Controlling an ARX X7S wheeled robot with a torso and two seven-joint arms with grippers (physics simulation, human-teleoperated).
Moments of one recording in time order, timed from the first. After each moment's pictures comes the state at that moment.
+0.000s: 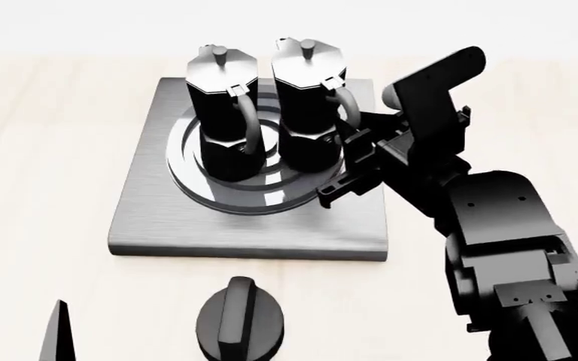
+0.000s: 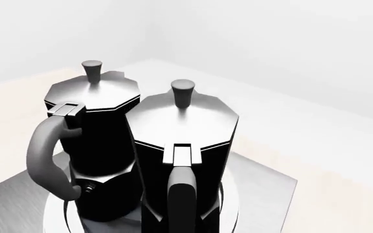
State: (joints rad) left arm 0.12 -0.52 0.41 0.77 -0.22 -0.03 -0.55; right arm 1.32 0.23 -1.15 1.29 1.00 -0.15 -0.54
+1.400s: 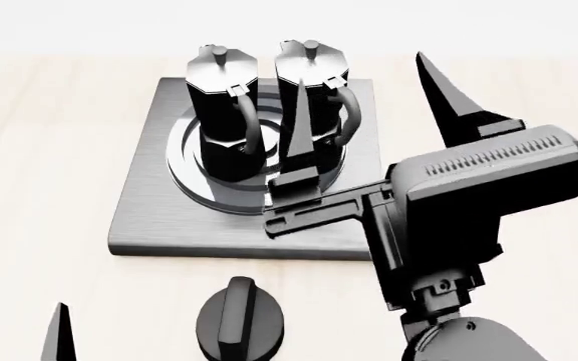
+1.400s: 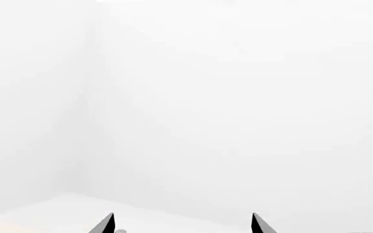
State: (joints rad) left arm 0.12 -0.52 0.42 0.76 -0.22 -0.01 -0.56; right arm 0.82 0.71 -0.81 -0.30 0.67 -0.04 0.54
